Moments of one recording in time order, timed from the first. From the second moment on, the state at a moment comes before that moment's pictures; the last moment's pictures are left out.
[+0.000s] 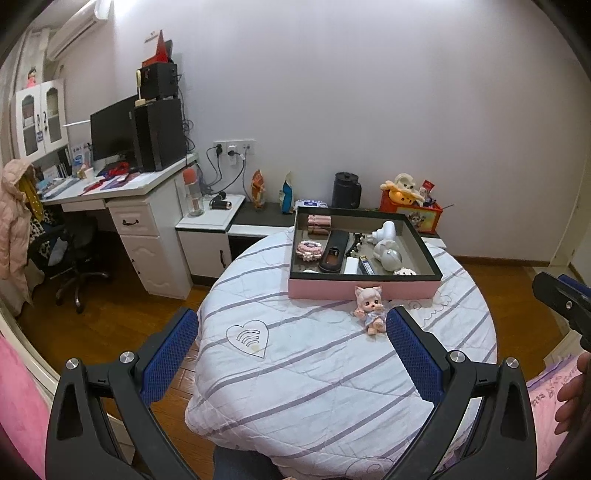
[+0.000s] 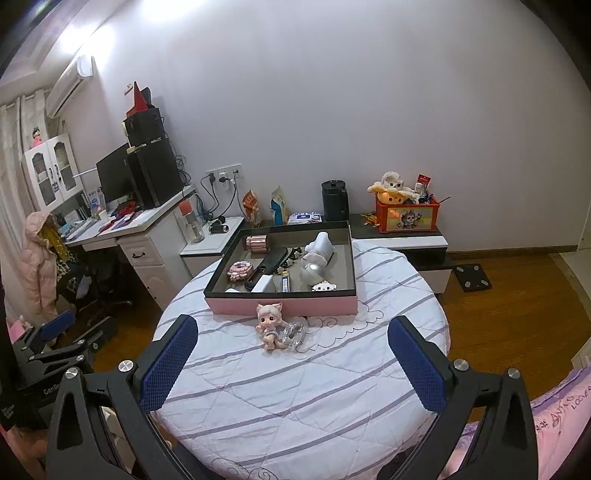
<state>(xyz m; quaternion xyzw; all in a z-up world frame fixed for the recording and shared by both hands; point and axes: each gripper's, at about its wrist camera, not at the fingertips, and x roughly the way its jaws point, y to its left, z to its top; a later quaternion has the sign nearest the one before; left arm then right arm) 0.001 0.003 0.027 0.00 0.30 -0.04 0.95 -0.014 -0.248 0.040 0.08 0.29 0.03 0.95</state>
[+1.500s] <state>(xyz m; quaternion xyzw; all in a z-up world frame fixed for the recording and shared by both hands) 0.109 -0.048 -0.063 0.00 0.40 -0.08 0.91 0.089 -0.261 -0.064 0.05 0.42 0.02 0.91</state>
